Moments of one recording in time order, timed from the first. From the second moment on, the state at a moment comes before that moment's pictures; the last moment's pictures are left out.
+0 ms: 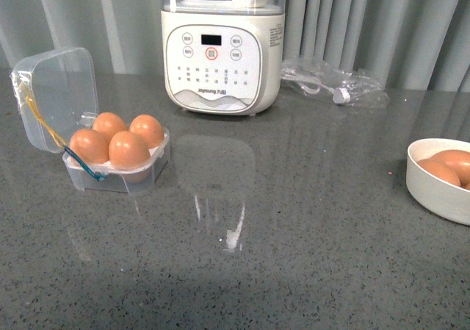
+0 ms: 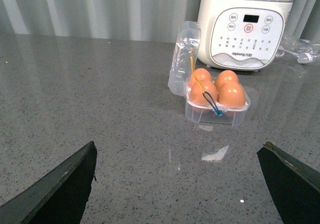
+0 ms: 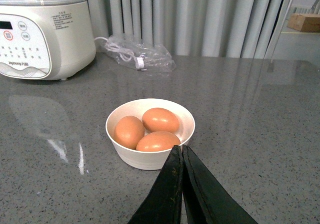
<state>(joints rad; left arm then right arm) 0.00 0.00 0.03 0.00 0.00 0.00 0.00 0.47 0.06 0.40 0.00 -0.01</state>
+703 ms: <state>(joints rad) 0.00 0.00 0.03 0.00 0.00 0.00 0.00 0.22 0.01 0.22 0.00 -0.01</state>
